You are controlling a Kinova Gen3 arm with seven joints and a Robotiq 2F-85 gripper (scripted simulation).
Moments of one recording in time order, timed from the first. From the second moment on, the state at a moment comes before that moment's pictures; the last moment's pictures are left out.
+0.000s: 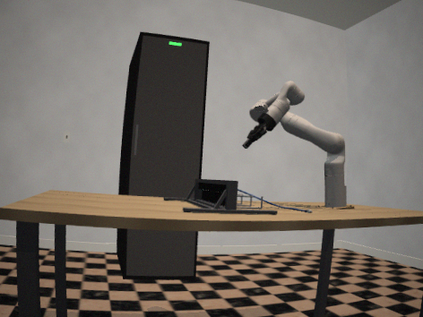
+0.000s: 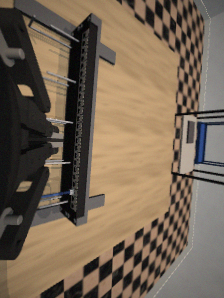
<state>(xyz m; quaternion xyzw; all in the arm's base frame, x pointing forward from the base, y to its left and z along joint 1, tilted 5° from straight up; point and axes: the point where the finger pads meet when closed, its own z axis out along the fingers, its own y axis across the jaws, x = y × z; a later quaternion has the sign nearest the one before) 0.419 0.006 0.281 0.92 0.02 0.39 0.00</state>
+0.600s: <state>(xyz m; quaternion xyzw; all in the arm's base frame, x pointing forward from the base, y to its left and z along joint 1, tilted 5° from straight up) 0.407 0.048 0.274 0.92 0.14 0.36 0.04</state>
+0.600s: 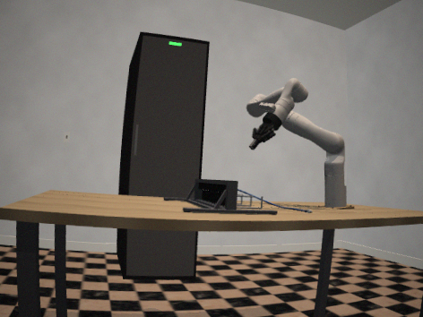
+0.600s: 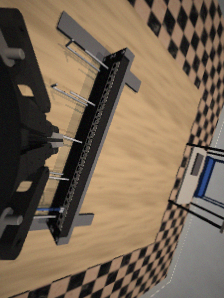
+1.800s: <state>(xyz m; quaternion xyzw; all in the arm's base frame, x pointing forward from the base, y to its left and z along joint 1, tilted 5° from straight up) 0.324 0.175 0.164 0.80 0.57 0.13 0.09</state>
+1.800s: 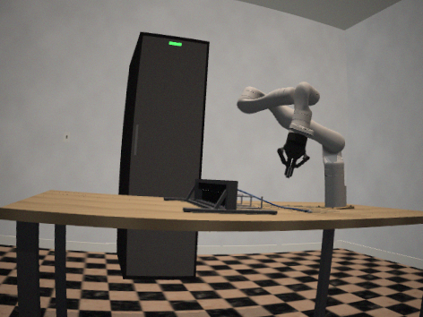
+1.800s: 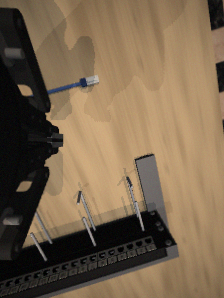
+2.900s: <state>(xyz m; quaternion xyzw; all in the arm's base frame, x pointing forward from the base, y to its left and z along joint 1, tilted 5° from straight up) 0.269 0.218 0.118 0.71 0.70 0.04 0.03</state>
